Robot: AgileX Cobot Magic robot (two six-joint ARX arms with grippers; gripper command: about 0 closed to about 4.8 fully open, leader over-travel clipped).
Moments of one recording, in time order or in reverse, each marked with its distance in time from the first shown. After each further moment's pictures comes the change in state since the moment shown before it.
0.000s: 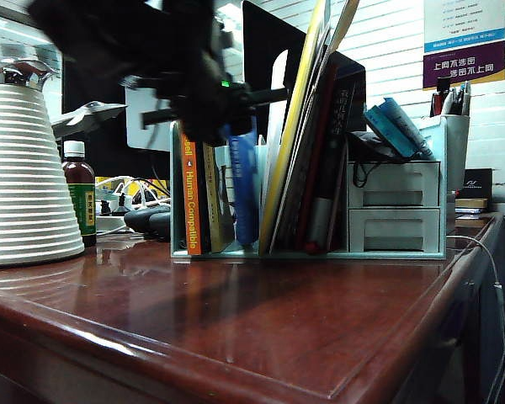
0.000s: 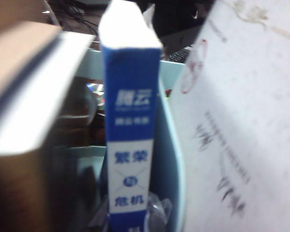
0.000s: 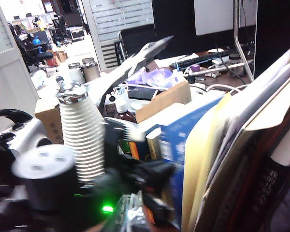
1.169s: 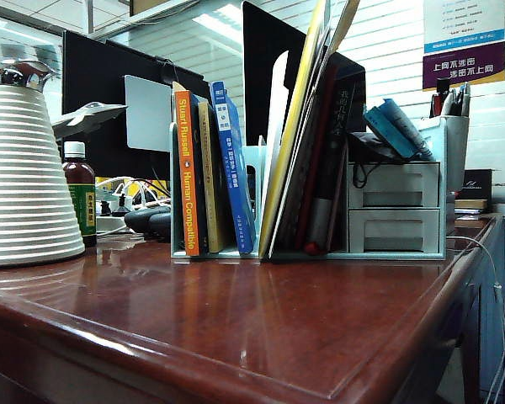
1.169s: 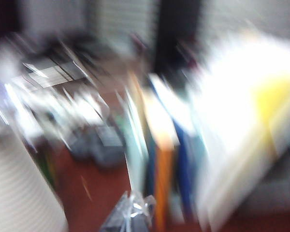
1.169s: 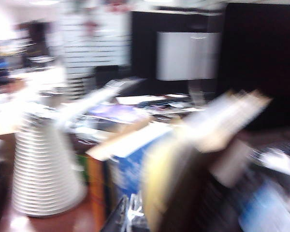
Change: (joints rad) left arm -0.014 -1.252 -0.474 -0.705 0.085 0.165; right arm -0.001 -0.212 -0.239 0.203 0.165 -0.110
